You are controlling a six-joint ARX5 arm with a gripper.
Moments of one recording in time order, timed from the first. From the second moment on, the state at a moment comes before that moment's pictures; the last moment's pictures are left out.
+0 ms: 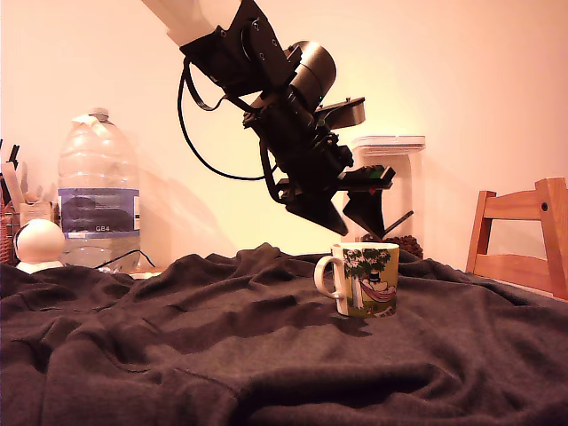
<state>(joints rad) -0.71 2.20 1.76 -0.27 0.11 0.13</state>
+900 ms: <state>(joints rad) -0.61 1.65 1.27 0.03 0.15 0.10</state>
